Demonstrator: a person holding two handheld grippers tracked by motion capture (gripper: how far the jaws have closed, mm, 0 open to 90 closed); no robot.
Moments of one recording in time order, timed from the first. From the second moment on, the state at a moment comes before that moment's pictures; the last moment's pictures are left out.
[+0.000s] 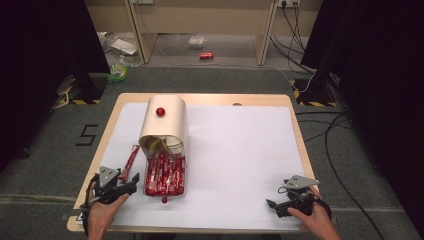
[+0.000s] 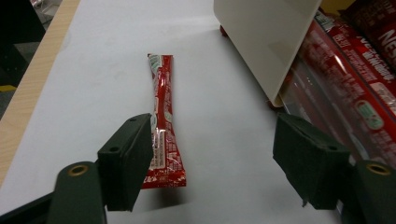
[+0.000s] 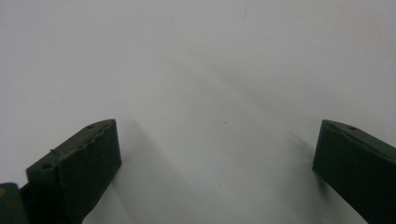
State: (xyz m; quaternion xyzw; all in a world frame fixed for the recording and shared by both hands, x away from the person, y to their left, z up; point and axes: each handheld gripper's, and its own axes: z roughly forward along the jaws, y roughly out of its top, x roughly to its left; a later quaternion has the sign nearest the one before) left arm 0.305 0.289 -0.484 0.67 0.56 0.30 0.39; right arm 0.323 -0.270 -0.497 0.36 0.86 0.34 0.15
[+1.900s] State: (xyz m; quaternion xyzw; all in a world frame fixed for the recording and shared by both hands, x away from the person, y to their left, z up) left arm 0.229 0.285 -0.499 0.65 0.55 0.29 0.43; right arm 0.323 -0.271 -0.497 0.36 0.86 0.34 0.15
